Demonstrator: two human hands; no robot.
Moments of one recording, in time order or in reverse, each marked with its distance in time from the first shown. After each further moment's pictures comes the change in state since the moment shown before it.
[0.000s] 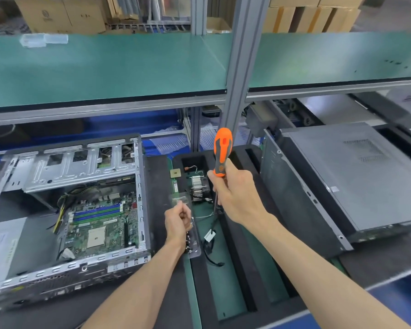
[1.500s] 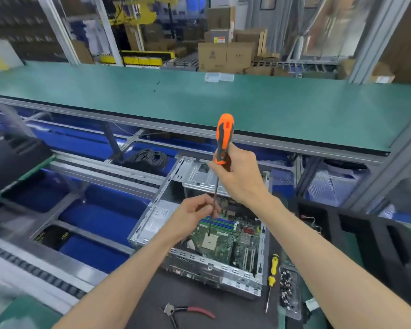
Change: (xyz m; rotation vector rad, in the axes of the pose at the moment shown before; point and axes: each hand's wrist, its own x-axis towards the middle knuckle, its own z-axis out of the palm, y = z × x) left_hand -0.037 0.172 -0.236 0.411 -0.101 0.408; right_hand 0.105 -0.203 0.168 0.174 -0.242 -0.528
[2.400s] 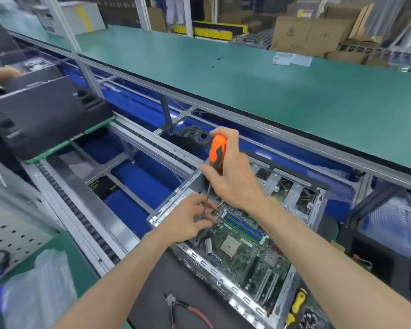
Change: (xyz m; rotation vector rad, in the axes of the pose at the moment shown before) left_hand -0.024 -0.036 -0.039 0.364 0.220 -0.217; right_hand 0.037 0.015 0.080 0.366 -0.292 -0.206
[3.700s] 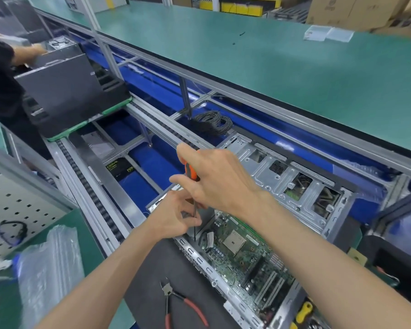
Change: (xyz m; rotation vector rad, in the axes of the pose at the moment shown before) left_hand -0.014 -0.007 -0.008 0.019 0.143 -0.075; right_hand 0.008 0.000 0.017 -0.331 -0.262 -0.321
